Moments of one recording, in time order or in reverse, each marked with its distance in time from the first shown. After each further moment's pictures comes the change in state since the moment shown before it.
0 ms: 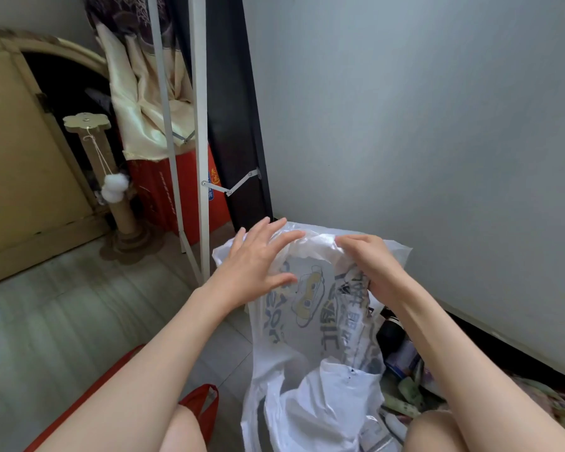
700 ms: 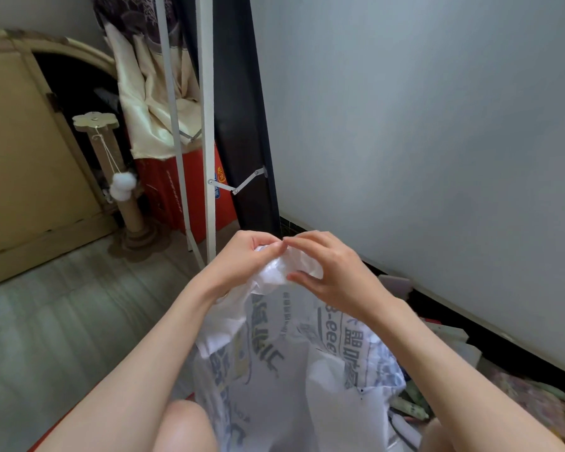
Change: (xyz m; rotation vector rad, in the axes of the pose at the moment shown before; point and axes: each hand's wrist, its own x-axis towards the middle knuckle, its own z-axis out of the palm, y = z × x) left_hand -0.005 0.003 -0.027 -0.754 -0.010 -0.355; right_hand -0.019 0.005 0.032 -0.787 -0.094 -0.892
